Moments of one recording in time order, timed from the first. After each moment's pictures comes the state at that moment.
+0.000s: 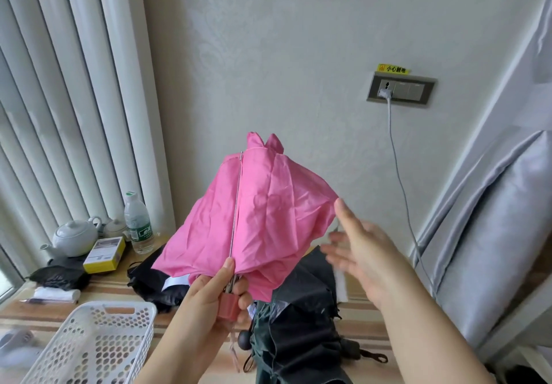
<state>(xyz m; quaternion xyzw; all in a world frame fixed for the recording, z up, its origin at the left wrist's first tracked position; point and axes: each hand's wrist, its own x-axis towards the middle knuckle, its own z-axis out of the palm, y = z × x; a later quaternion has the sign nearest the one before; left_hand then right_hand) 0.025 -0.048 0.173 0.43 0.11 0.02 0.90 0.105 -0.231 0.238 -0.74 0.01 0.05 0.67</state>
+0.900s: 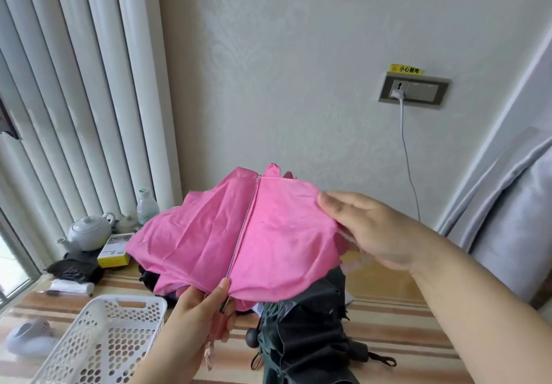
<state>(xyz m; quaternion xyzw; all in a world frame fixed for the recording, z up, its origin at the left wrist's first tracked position) 0.013 -0.020 0.141 0.57 0.13 0.08 0.81 0.112 -0.232 0.284 -0.73 -0.28 0.23 0.57</state>
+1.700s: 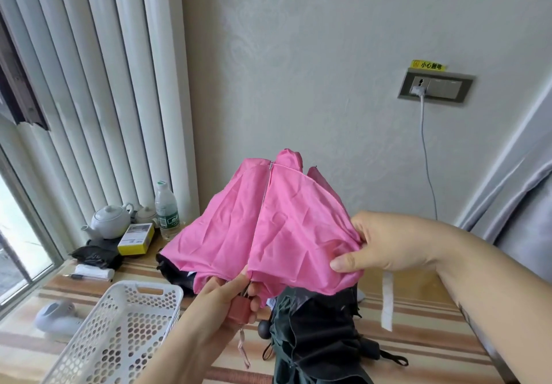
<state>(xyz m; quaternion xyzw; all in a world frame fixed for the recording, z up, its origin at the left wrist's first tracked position) 0.010 -0.025 0.153 0.47 0.12 0.02 0.88 0.121 -0.233 0.279 -0.86 -0.36 0.27 0.26</state>
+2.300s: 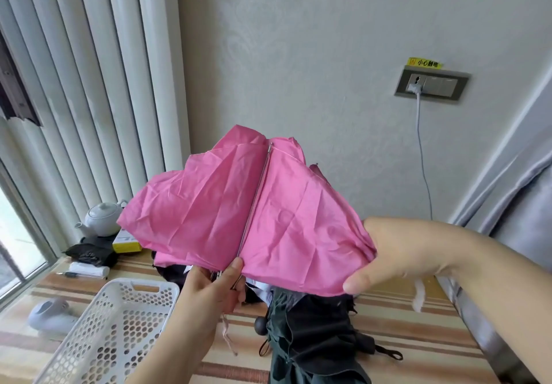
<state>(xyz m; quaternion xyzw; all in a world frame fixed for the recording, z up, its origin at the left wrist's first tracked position) 0.009 -0.021 0.154 0.57 0.11 0.16 0.80 0.111 -0.247 0.282 -0.88 -0.28 0.32 0.20</state>
